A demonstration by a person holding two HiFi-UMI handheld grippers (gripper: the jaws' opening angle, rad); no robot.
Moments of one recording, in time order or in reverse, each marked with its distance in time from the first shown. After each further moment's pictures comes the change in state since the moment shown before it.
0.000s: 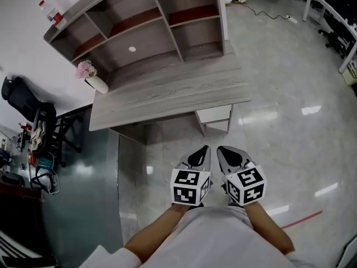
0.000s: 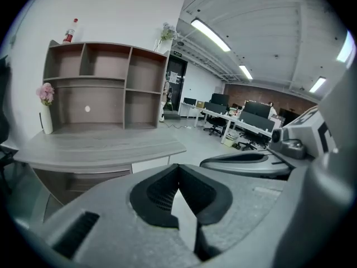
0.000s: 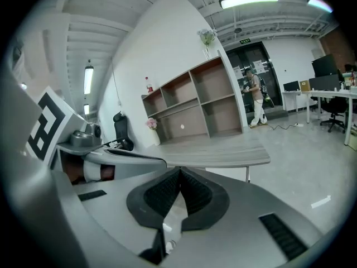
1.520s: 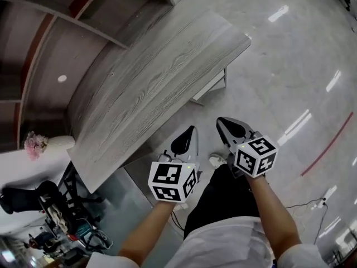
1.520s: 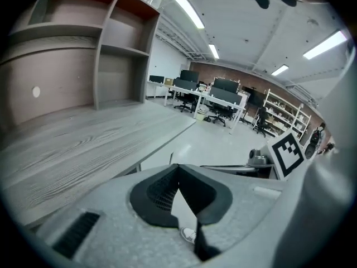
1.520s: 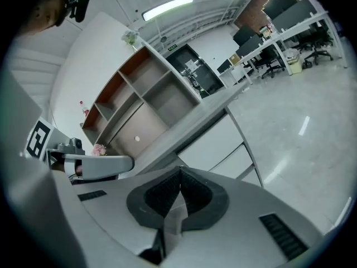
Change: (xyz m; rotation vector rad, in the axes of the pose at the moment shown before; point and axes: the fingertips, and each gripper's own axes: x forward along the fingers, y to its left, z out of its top) left arm 0.136 0.152 -0.048 0.244 0.216 -0.360; right arm 0.186 -0.085 -0.109 0.576 -0.208 -0.291
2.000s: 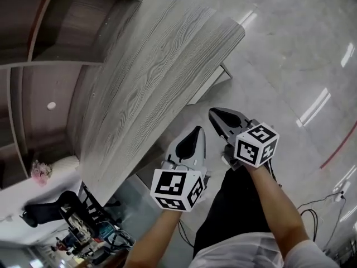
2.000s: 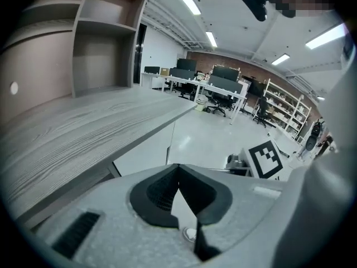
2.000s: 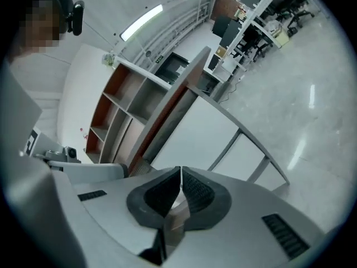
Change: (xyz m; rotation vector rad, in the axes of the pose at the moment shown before) left arm 0.100 -0.006 -0.019 0.040 0.092 -0.001; right arm 0.074 -0.083 -0.011 0.207 -0.084 0.153
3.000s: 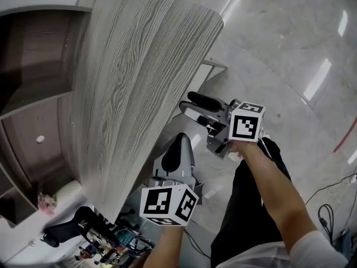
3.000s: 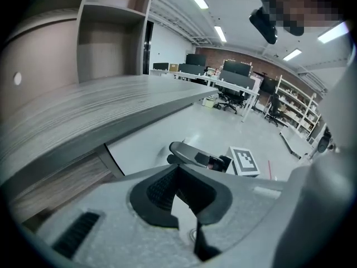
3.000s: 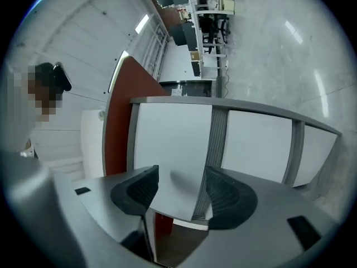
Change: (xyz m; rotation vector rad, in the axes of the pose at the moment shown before) left arm 0.052 0.036 -0.020 -0.041 0.031 0.110; right arm 0.068 -0.060 0.013 0.426 -0.218 0.346
